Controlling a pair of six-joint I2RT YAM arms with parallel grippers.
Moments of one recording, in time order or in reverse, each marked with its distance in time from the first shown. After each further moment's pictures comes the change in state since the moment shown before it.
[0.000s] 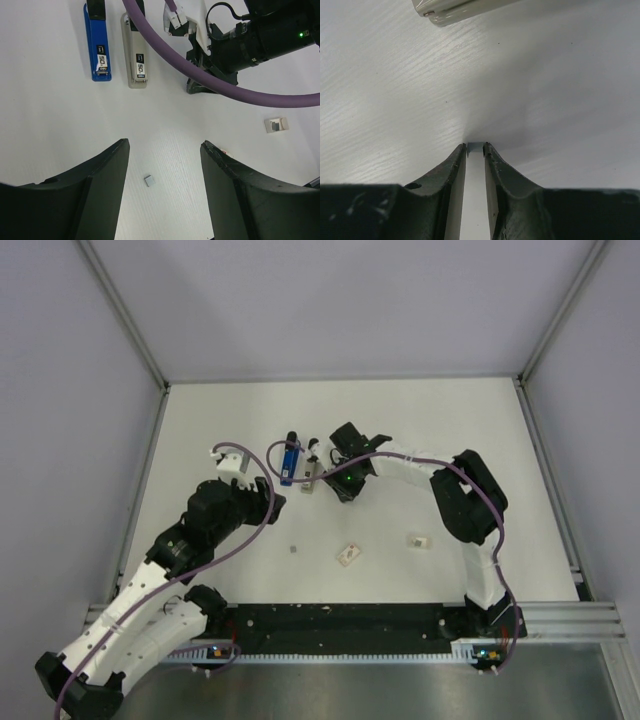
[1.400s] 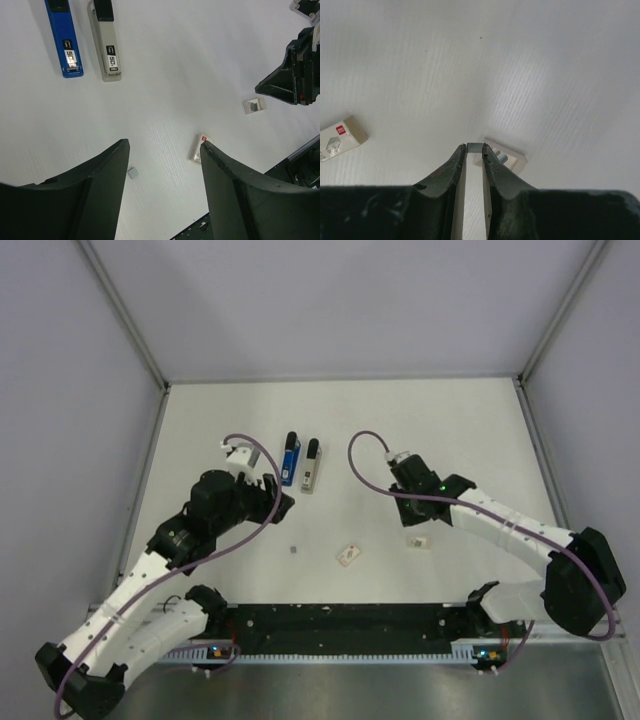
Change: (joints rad) left arm 0.000 0.067 0.065 -0.039 0.127 0.008; right arm -0.027 -0.717 -0.570 -0.075 0.407 0.598
